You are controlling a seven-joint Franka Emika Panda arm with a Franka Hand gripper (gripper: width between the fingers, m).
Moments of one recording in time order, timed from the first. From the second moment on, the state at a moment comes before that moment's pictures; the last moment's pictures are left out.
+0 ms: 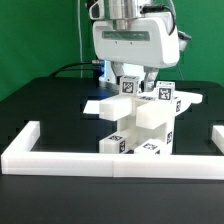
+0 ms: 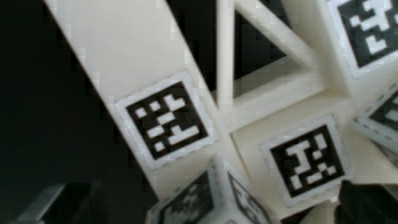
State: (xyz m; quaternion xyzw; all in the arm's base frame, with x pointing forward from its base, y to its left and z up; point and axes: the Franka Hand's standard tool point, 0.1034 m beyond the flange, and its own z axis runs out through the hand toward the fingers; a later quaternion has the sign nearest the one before) arm 0.539 -0.020 0.109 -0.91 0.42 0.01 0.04
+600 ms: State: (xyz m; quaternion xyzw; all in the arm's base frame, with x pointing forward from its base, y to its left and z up) arm 0.538 -0.024 0.109 -0.99 0.15 0.00 0.03
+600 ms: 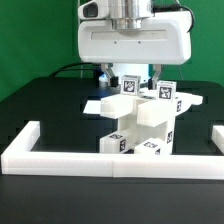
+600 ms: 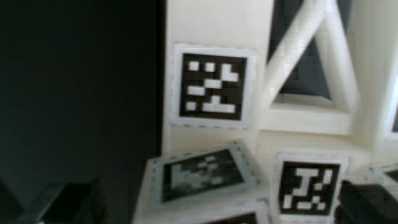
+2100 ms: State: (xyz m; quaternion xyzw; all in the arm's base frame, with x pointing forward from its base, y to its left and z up) arm 0.538 -0.030 0.109 -0.99 0.16 0.00 0.04
